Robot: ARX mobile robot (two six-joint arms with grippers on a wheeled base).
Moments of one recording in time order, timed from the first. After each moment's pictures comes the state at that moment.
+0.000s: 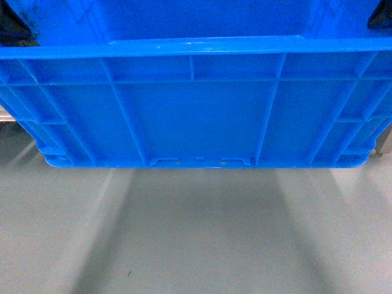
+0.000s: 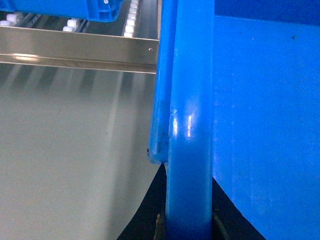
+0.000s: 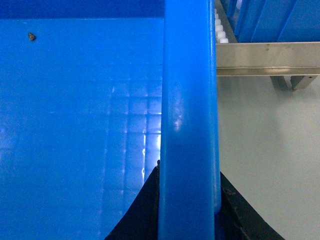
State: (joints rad) left arm -0.09 1.51 1.10 -0.06 -0.01 -0.11; right arm 0.21 1.58 1.22 -0.12 0.15 0.12
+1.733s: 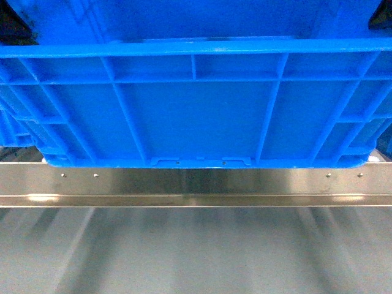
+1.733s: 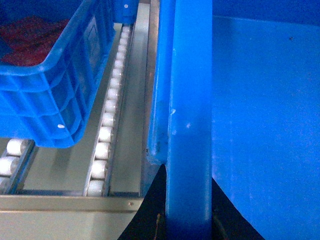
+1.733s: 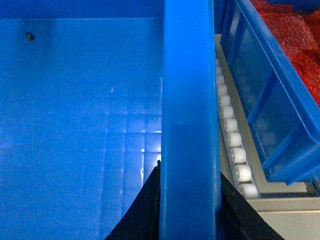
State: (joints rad) left arm -0.09 1.51 1.10 -0.06 -0.01 -0.10; right arm 0.21 1.58 1.22 -0.12 0.15 0.12
